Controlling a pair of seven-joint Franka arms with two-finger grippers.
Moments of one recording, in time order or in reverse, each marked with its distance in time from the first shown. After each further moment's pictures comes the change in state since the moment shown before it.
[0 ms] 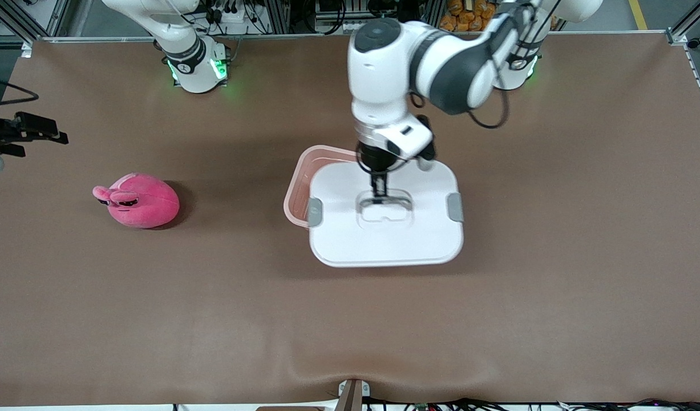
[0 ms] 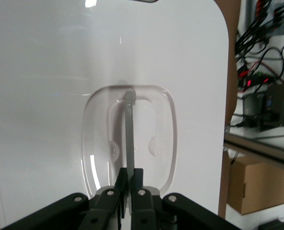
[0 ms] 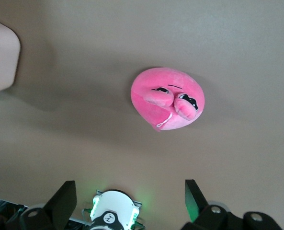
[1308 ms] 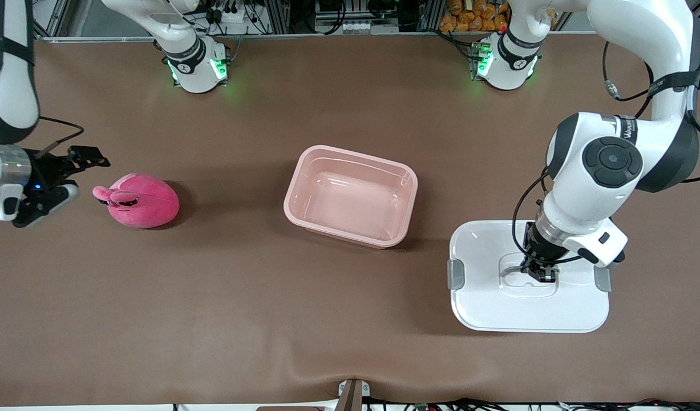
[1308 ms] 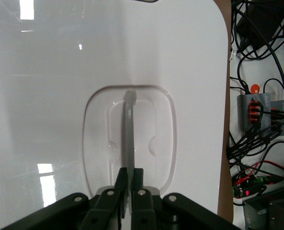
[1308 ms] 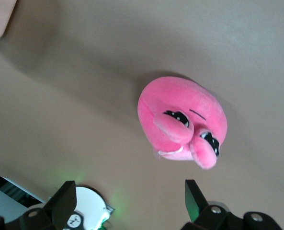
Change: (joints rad) left arm 0.464 0.041 -0.008 -0.036 -0.110 0.046 0.548; right arm 0.050 0.077 0.017 -0.170 -0.012 0.170 -0.296
